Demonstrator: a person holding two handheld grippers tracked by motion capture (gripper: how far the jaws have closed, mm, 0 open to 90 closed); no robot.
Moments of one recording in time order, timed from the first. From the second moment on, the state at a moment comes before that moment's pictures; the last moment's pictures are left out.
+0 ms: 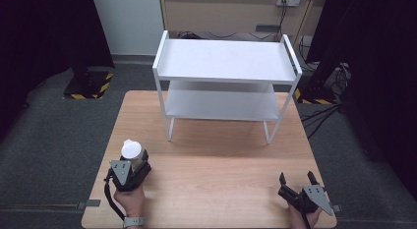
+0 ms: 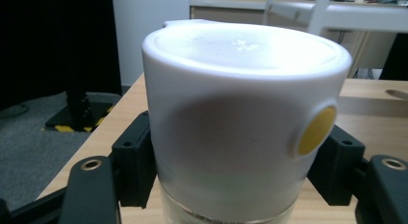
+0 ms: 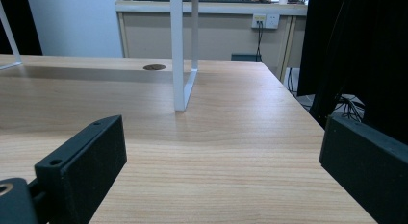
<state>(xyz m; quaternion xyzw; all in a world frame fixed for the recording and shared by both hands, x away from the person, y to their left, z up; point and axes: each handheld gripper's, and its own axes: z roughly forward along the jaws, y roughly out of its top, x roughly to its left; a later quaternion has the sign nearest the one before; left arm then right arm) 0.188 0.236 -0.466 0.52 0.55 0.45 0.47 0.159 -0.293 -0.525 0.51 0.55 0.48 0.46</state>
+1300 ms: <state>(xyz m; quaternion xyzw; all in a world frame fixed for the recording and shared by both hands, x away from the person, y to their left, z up) 0.265 0.117 -0.354 0.57 0.49 0.43 0.49 0.155 -0.300 -0.531 0.50 0.53 0.50 0.46</state>
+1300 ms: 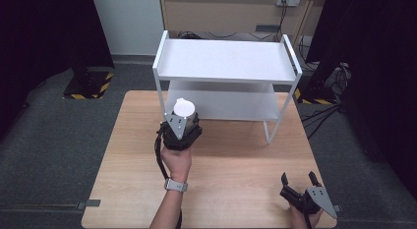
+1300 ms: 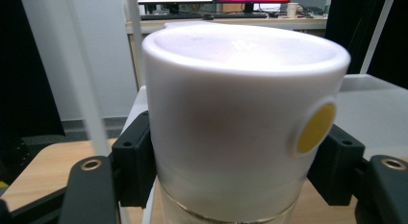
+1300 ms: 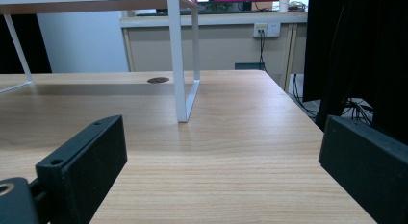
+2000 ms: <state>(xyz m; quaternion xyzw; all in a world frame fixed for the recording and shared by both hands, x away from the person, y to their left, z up) 0.318 0.094 -0.338 0.57 0.48 0.44 0.50 0.156 -0.300 -0.532 0.50 0.54 0.50 0.46</state>
